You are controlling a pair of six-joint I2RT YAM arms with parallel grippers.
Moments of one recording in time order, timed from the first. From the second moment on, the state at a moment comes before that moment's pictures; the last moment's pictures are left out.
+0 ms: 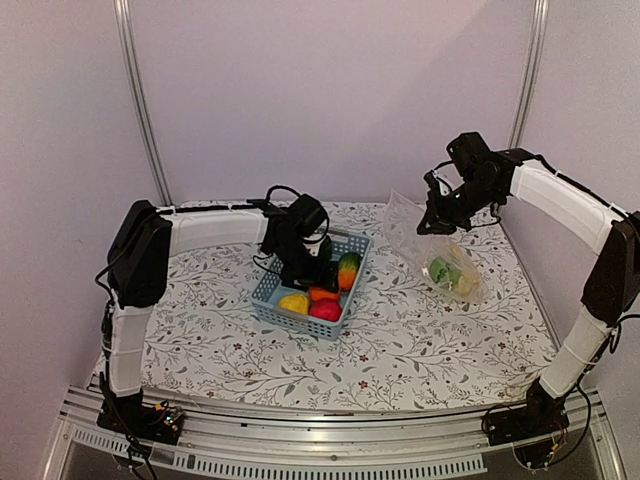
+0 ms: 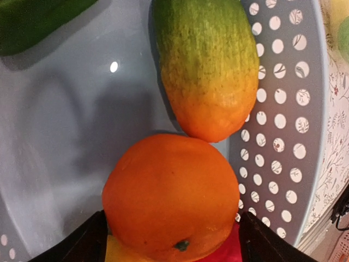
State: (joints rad) left arm -0.77 2.16 1.72 -0.74 0.19 -0.47; right arm 0.41 1.69 1.62 -0.95 -0.33 0.37
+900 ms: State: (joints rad) left arm -0.78 2.10 1.92 -0.89 0.11 -0.43; right arm 0.41 1.66 1.57 -0.91 -0.34 0.40
